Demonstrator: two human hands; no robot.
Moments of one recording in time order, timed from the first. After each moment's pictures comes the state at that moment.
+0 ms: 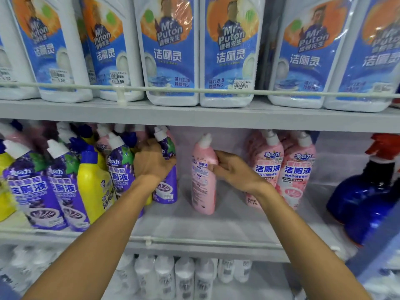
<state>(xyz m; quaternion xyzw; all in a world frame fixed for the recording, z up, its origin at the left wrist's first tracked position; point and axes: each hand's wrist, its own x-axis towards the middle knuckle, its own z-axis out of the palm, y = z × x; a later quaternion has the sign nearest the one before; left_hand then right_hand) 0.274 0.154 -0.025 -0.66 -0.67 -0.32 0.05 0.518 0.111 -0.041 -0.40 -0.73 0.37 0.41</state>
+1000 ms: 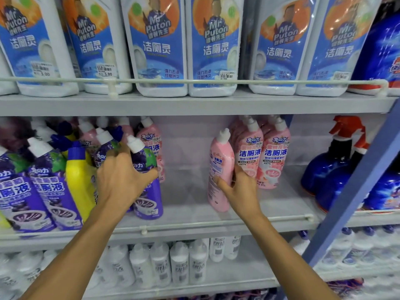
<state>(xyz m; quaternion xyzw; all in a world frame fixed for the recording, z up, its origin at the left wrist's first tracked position) 0.230 0.068 -0.023 -0.68 -0.63 -0.38 0.06 0.514 0.026 -0.100 -0.67 -0.58 0.01 0.47</state>
